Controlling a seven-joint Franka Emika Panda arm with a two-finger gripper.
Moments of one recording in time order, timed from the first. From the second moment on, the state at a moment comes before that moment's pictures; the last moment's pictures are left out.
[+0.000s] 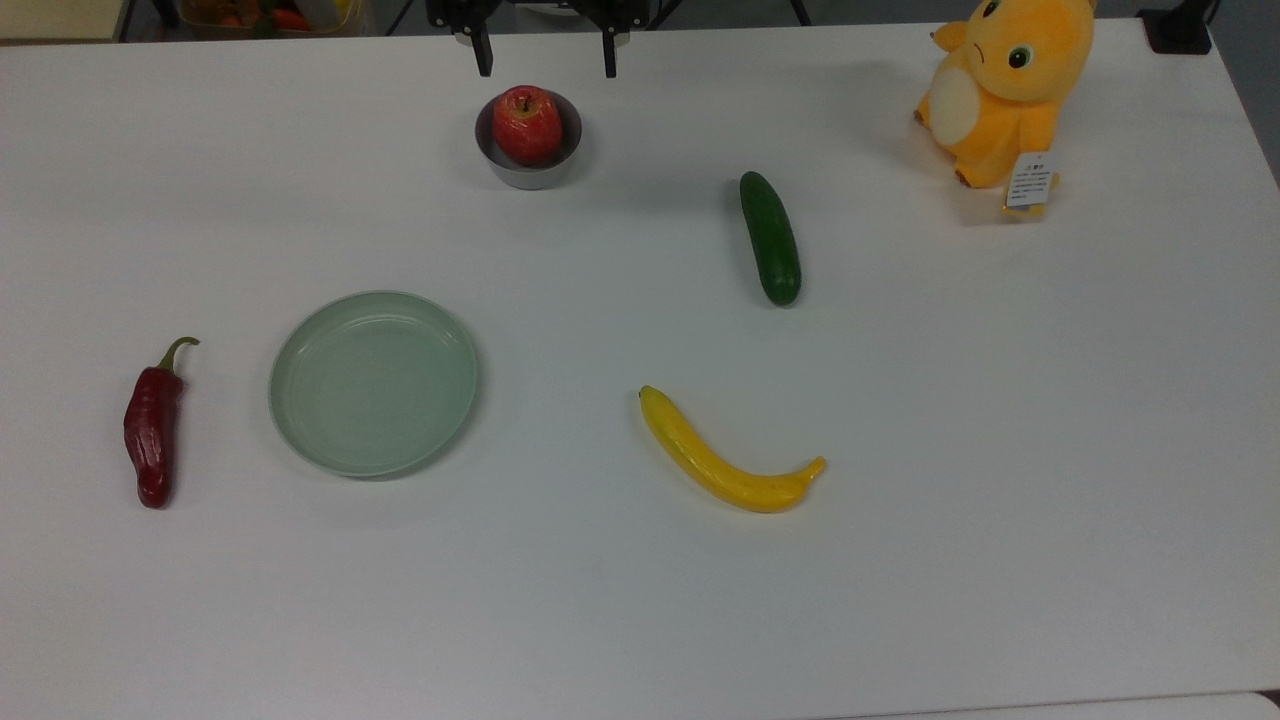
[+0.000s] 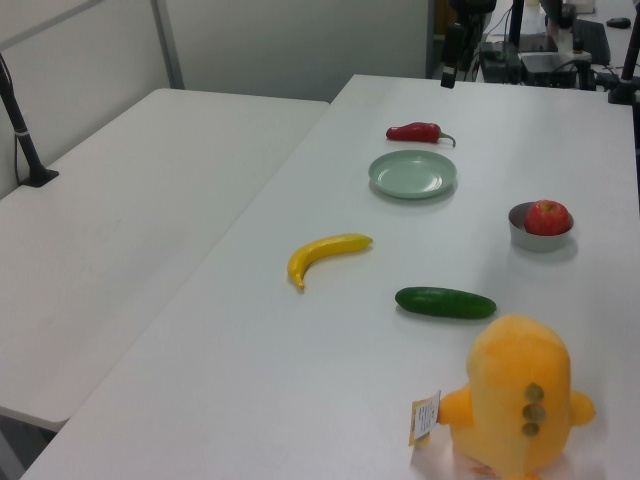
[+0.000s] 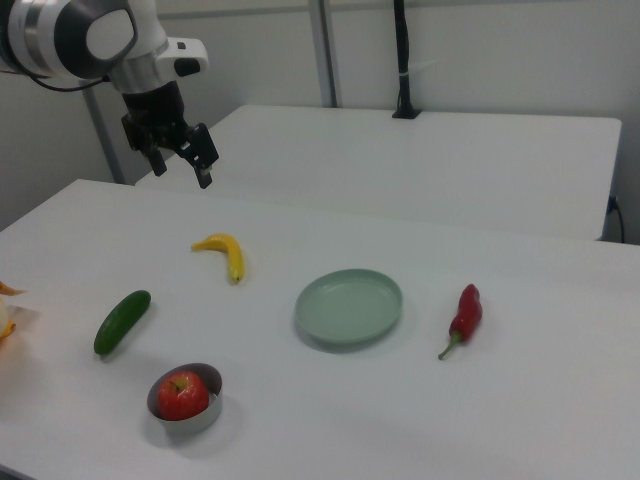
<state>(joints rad) 0.06 0.03 0.04 -1.60 0.04 1.77 0.08</state>
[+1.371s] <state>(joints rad) 0.07 0.04 0.04 -1.64 0.04 1.77 -0.25</state>
